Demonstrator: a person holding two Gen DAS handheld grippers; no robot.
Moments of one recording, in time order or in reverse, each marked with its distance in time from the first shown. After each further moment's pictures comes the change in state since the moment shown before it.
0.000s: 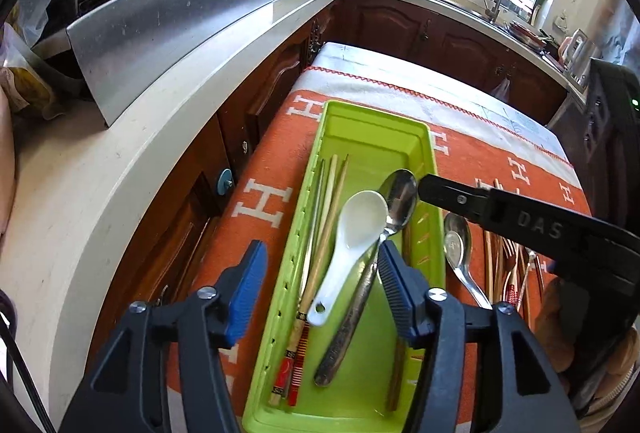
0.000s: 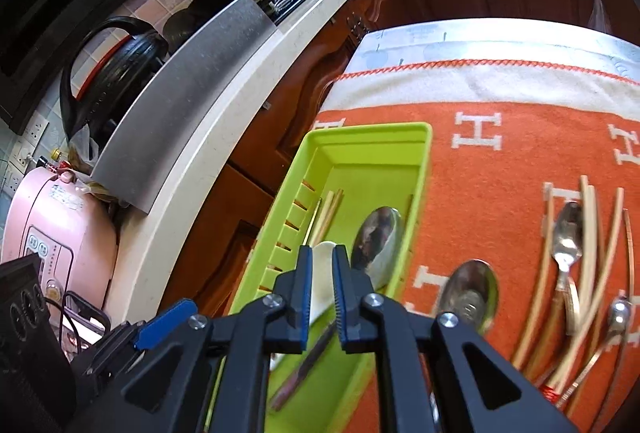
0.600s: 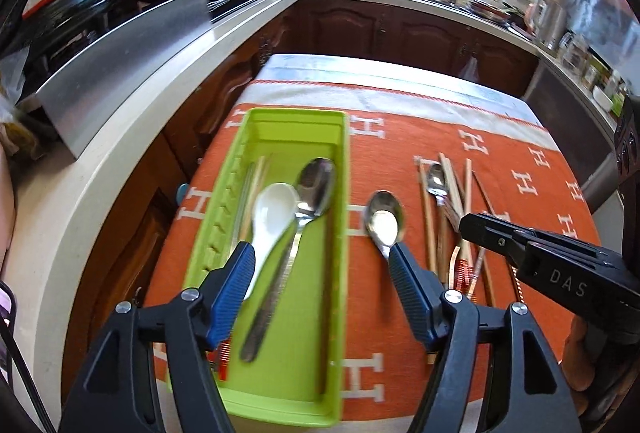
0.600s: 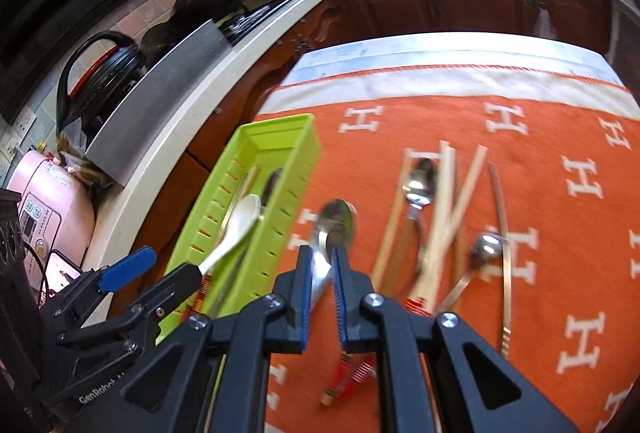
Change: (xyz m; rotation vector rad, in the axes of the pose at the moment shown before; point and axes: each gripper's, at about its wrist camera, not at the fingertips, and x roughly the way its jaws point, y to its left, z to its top) left arm -0.025 -0.084 -0.027 0.148 -0.038 -0.004; right arm -0.085 -0.062 -0.051 0.025 -0.057 -0.136
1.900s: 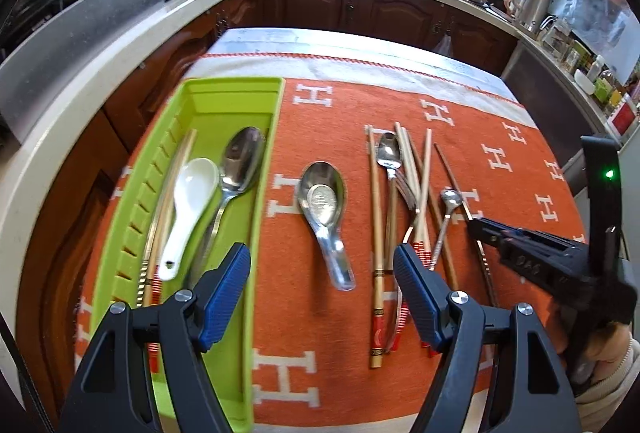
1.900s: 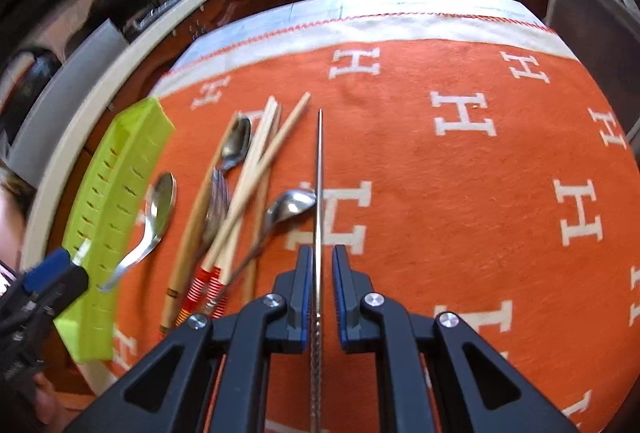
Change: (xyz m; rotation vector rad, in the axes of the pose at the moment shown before) left arm 0.032 -0.039 -0.007 0.008 0.083 -0.106; right arm 0.015 -0.095 -0.020 0.022 0.065 -0.227
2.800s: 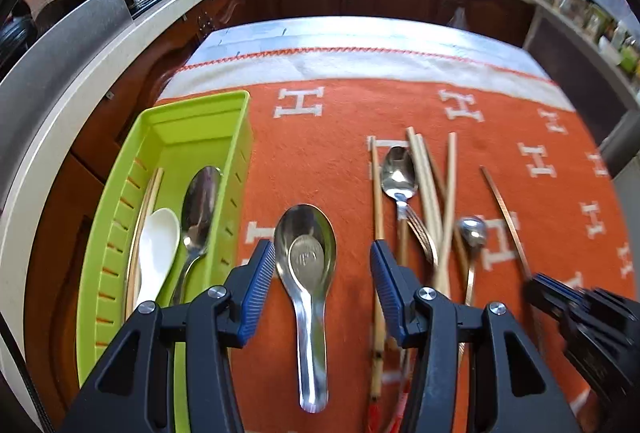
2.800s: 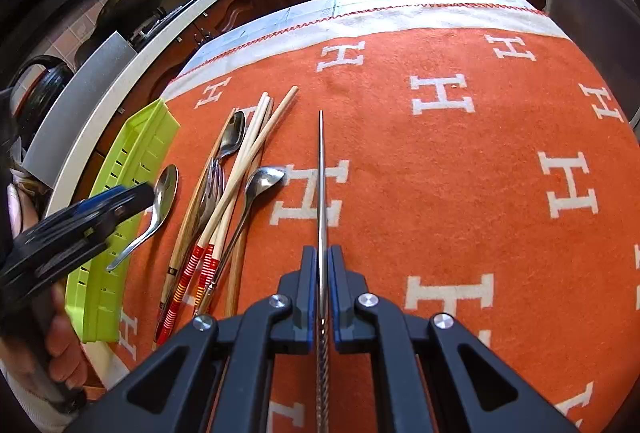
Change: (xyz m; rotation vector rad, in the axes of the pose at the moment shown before) left arm 0.072 -0.036 0.045 0.085 0.065 0.149; right arm -0.012 -0.030 -0.017 0.083 -0.013 0.096
